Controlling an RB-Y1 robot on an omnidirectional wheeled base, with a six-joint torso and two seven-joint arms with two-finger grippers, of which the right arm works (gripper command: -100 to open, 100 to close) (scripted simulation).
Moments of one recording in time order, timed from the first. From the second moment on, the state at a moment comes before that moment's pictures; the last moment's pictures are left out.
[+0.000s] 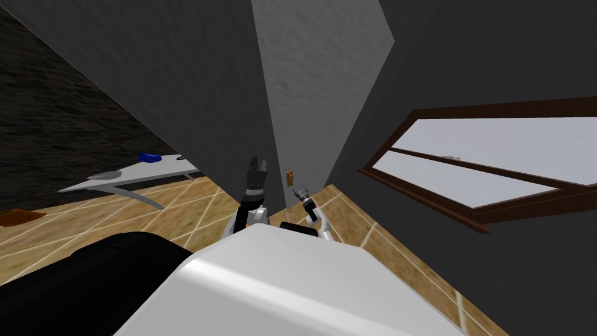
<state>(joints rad) -0.05 0.04 0.39 -1.23 0.68 -0.36 0.94</state>
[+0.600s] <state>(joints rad) -0.07 0.00 0.36 -1.20 0.66 -0.36 0.96</state>
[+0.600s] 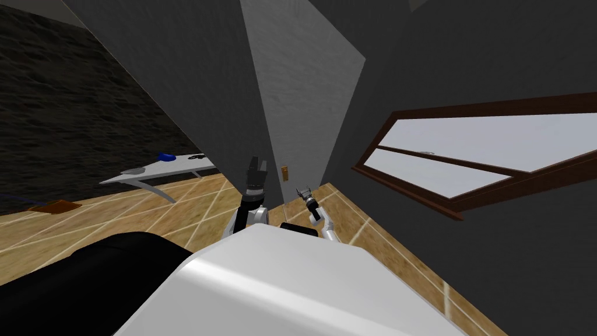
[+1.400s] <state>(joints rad) -0.13 -0.08 0.24 -1.13 0.58 -0.37 1.04</state>
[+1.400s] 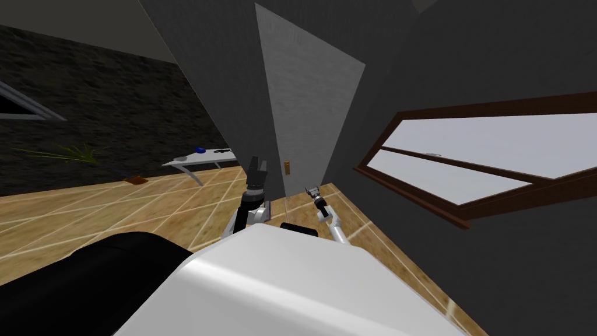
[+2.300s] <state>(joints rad) -0.20 -0.15 0.09 -1.04 0.49 -0.38 1.13</state>
